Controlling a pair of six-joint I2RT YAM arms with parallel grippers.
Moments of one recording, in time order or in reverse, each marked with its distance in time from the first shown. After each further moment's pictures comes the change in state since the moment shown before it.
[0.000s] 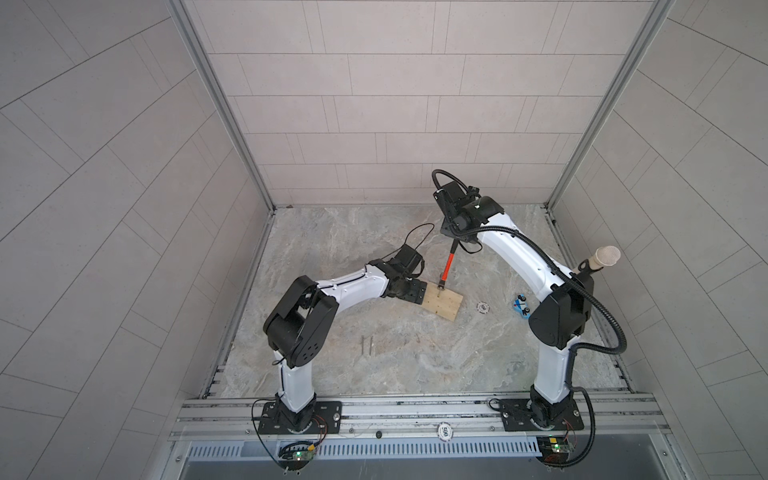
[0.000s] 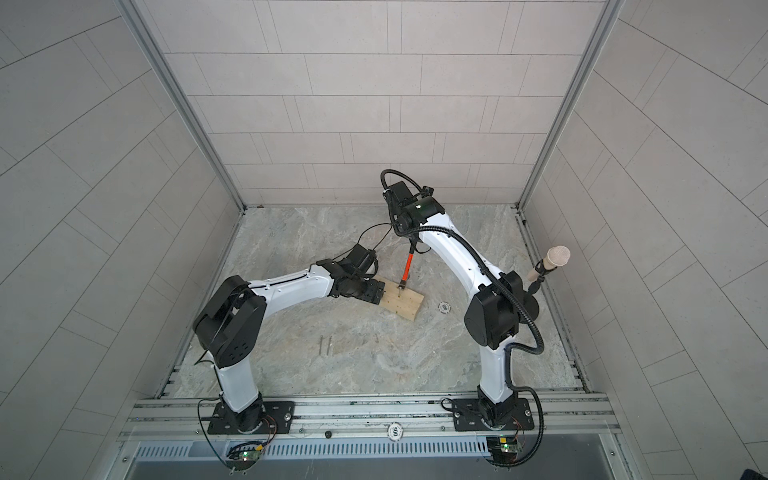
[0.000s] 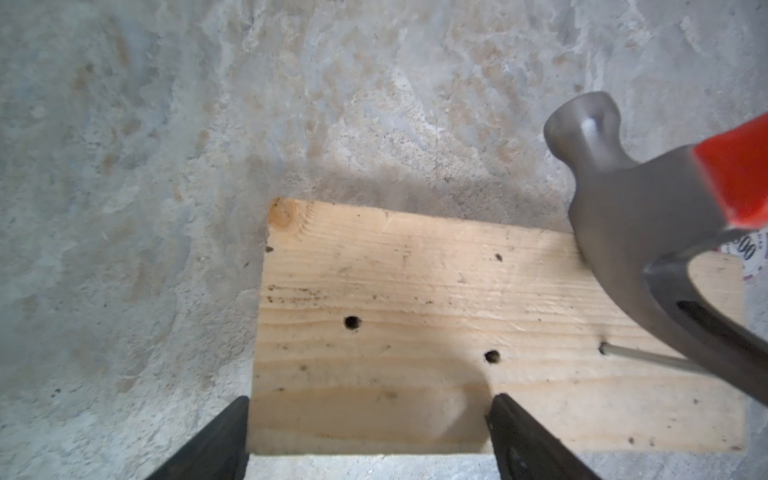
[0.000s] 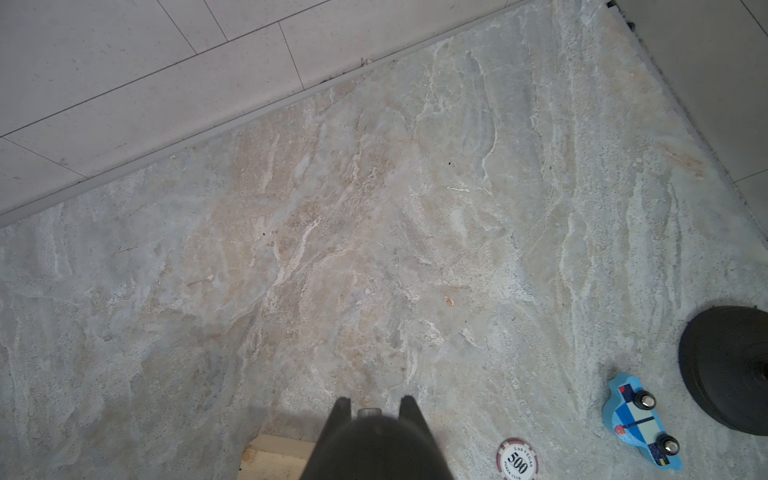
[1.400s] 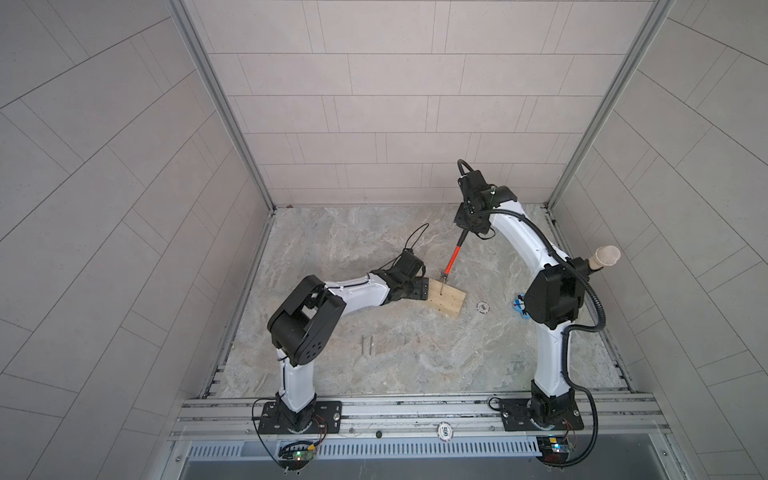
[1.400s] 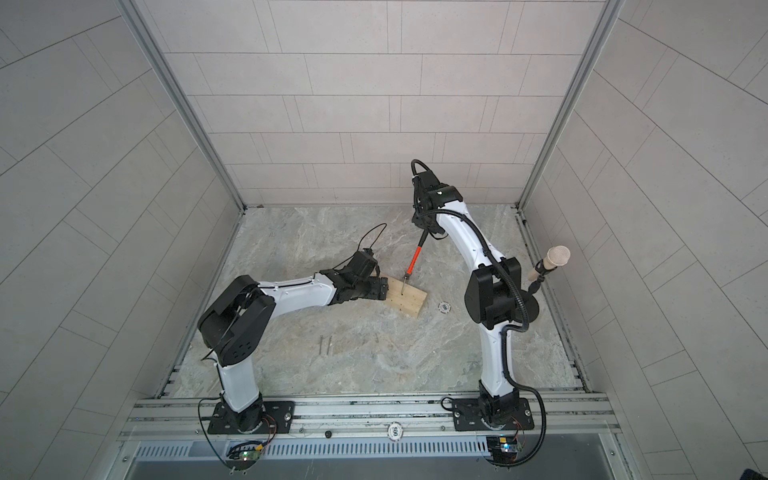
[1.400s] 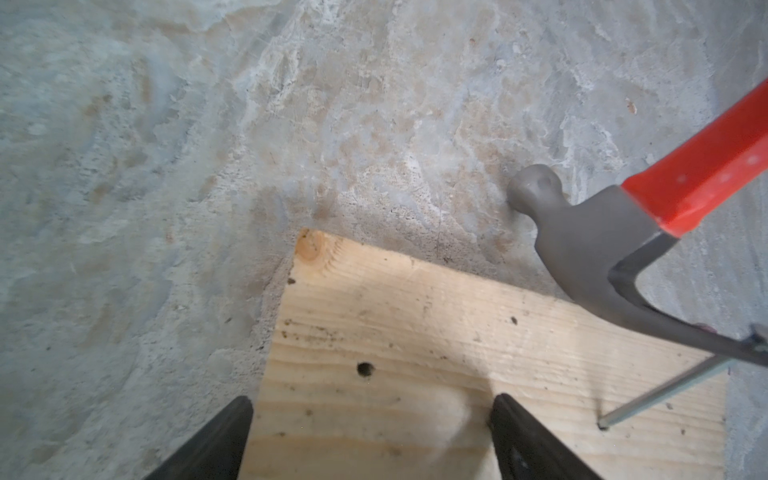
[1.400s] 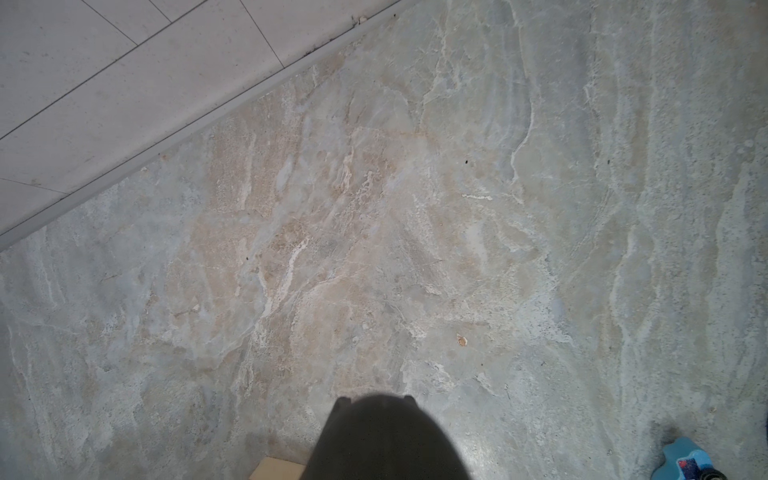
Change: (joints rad) left arm -0.018 0.021 -0.104 0.264 -0.068 -0.172; right arm -0.192 0.142 0.123 0.019 -0.254 -0.098
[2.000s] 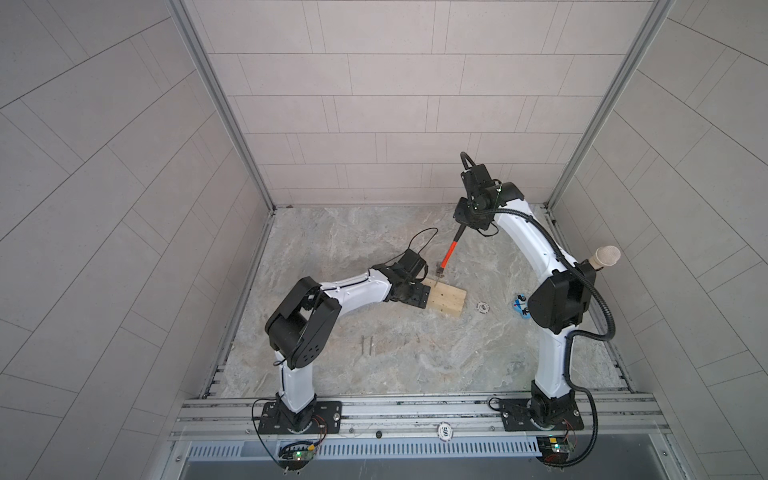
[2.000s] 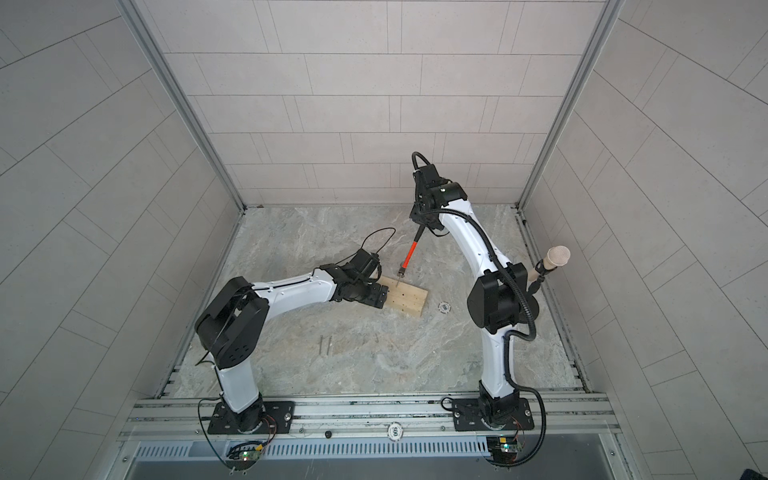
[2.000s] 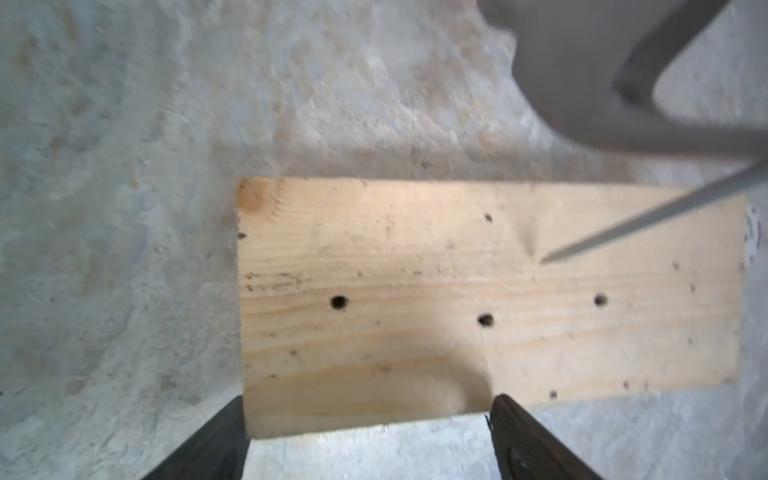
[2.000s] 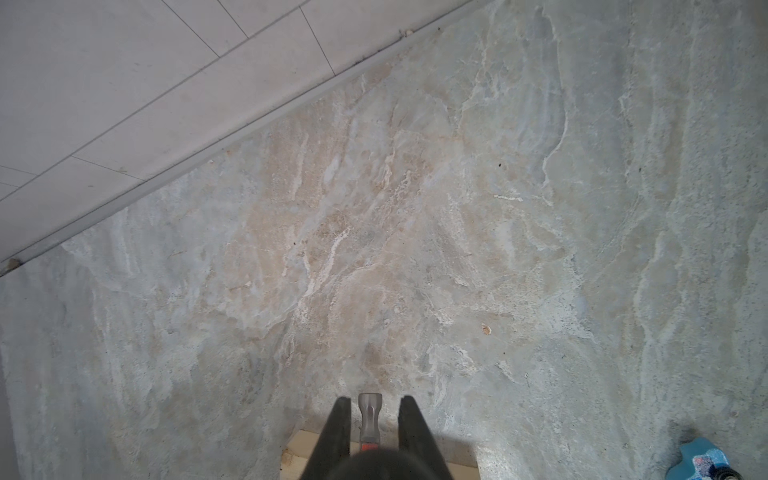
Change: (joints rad) left arm -0.016 -0.065 0.097 -0.253 0.093 0.161; right arm 0.013 -0.076 0.024 -0.003 -0.063 -0.025
